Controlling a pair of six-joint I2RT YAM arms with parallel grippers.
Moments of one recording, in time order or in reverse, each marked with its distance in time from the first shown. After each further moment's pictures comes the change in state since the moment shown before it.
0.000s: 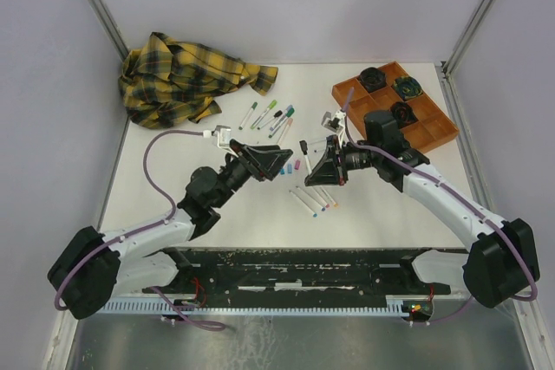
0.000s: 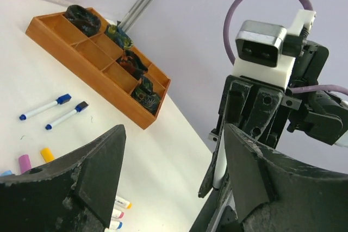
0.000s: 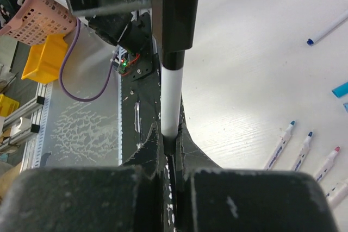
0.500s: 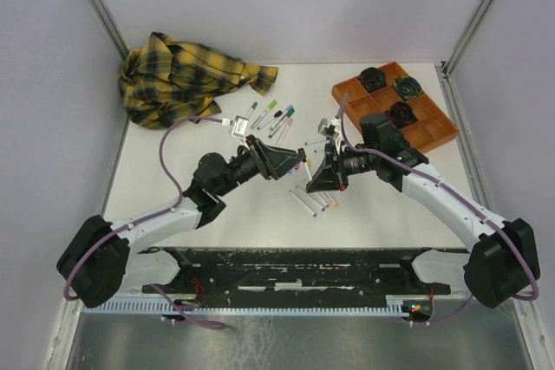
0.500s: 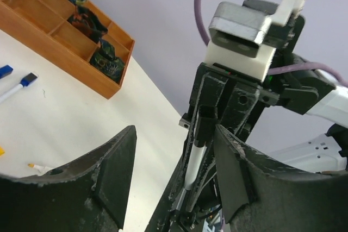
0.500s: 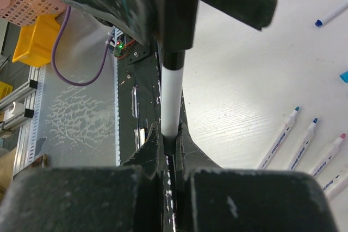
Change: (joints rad) left arm 0.069 0.068 0.117 -0.108 0.304 -0.087; right arm 0.021 0.000 0.024 -0.153 0.022 -0.130
